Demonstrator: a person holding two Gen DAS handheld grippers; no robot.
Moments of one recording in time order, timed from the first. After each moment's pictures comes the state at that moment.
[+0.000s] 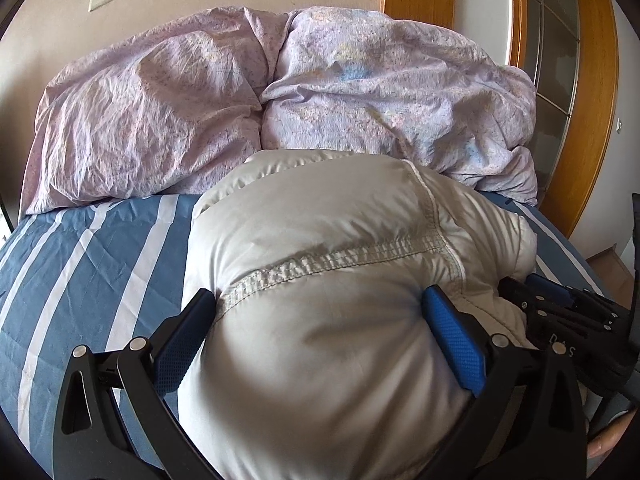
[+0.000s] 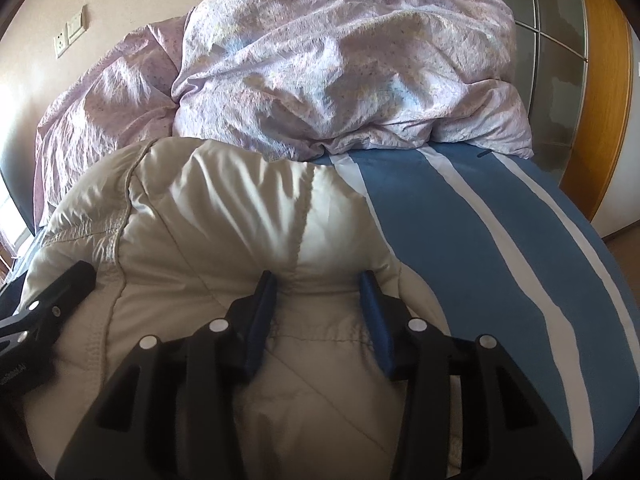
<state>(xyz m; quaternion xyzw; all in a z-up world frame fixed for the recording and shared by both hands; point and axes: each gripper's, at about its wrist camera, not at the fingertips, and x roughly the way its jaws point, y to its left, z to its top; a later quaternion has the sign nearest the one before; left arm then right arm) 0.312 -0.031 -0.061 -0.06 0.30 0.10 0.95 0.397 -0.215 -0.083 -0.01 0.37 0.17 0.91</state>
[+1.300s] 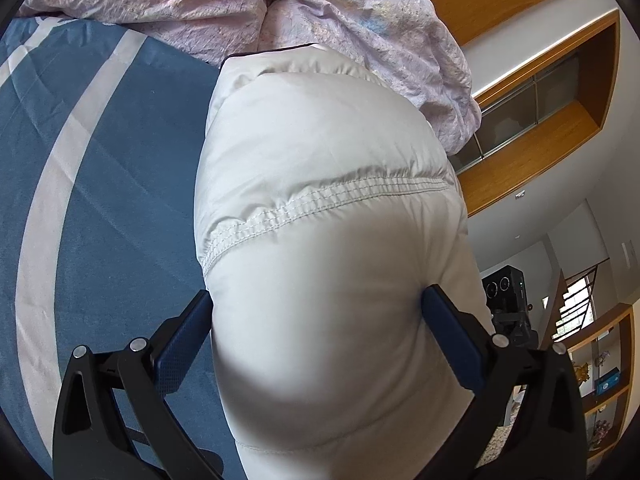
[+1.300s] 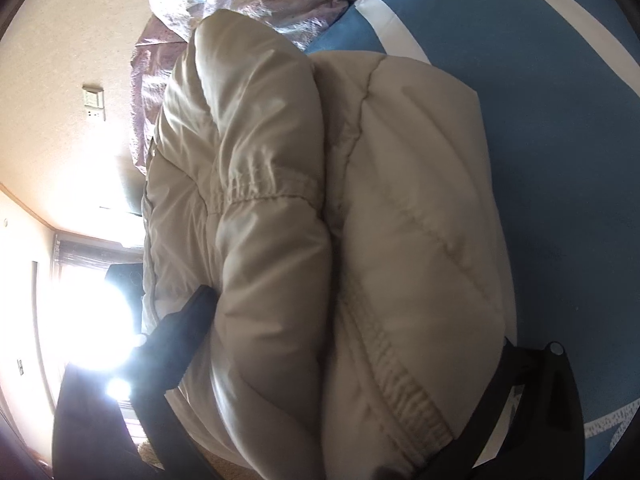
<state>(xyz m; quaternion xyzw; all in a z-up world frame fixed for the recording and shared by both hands) 0.295 0.062 -0.096 -0.34 0.39 -0.13 0.85 0.418 -0.269 -0.135 0.26 0.59 0.37 0.67</state>
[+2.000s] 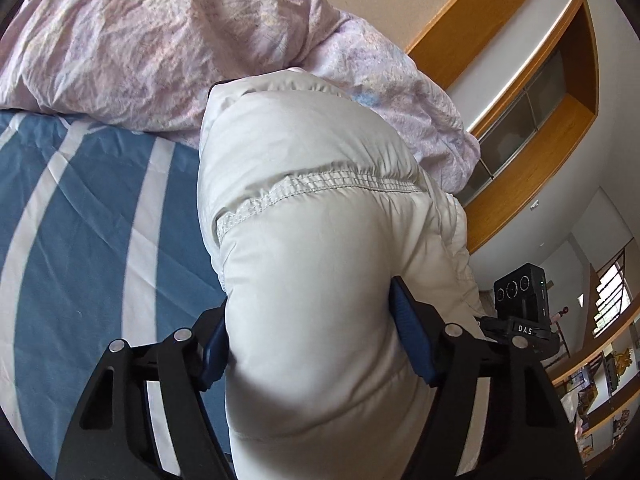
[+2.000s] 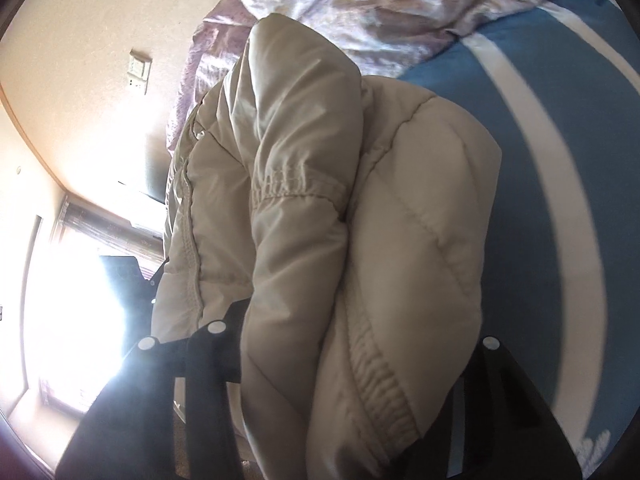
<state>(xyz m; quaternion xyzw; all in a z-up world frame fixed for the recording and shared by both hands) 0.272 0.111 -0.037 -0.27 0.31 -0.07 0.91 0.405 -0.213 -0.092 0.22 0.52 0.43 0.70</state>
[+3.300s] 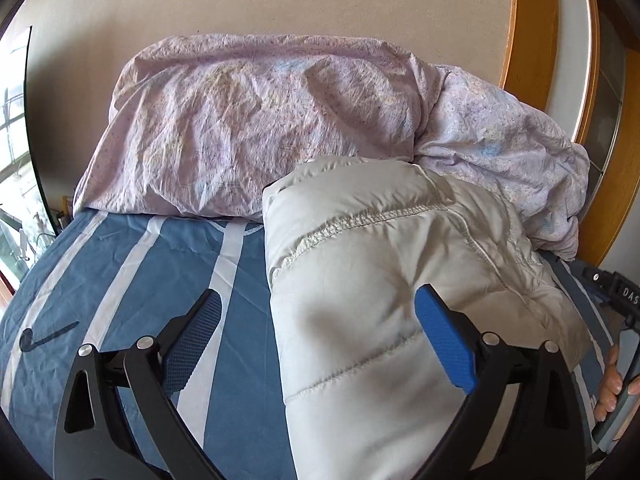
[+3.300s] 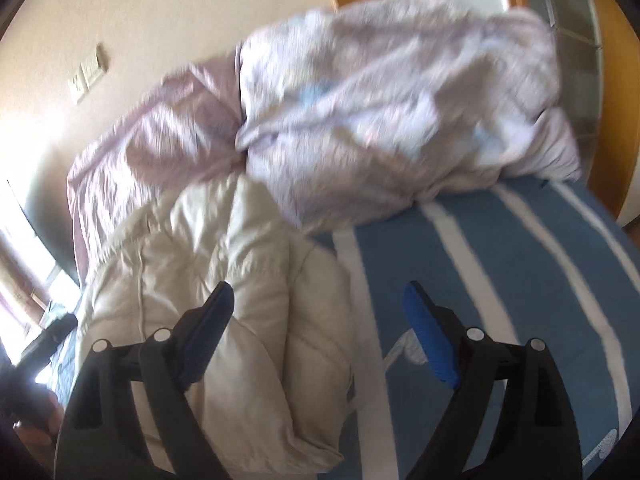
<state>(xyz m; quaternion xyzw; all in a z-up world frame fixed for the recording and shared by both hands) 0.260 0.165 -0.012 -0.11 0.28 0.16 0.94 0.376 -0.148 -0.009 0.07 0.33 0.21 0.92</state>
